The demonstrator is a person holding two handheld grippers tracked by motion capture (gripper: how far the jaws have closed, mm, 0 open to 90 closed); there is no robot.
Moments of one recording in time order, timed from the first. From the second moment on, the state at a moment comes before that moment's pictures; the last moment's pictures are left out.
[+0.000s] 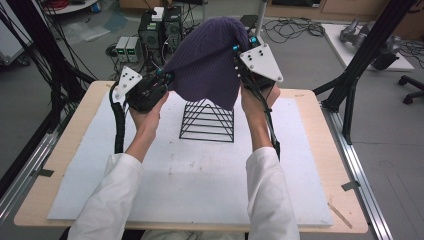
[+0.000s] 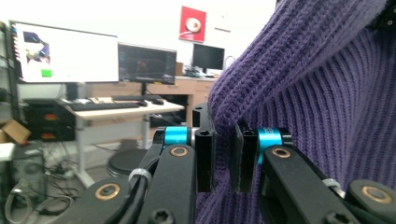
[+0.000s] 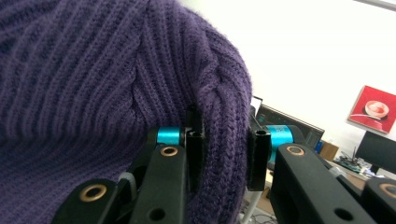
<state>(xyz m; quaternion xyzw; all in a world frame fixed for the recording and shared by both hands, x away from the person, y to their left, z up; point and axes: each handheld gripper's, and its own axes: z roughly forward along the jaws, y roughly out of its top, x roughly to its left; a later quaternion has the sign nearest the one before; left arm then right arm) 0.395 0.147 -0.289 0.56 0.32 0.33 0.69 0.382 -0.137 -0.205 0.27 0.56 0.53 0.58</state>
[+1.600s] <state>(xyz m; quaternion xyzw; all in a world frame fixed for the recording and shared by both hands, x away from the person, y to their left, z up) 0.403 0.139 -0.422 0.66 0.38 0.31 0.57 0.382 -0.137 -0.327 0.32 0.69 0.45 0.47</state>
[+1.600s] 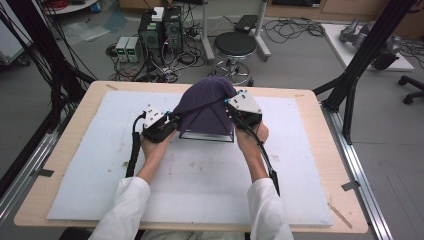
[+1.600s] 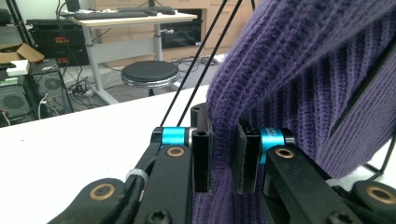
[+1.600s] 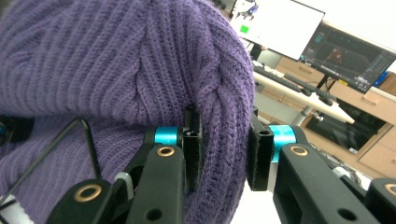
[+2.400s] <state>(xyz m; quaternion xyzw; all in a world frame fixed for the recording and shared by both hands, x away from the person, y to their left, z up) 0.385 0.147 -0.431 0.67 0.36 0.30 0.57 0.369 -0.149 -0.333 0.32 0.70 0.43 0.46</state>
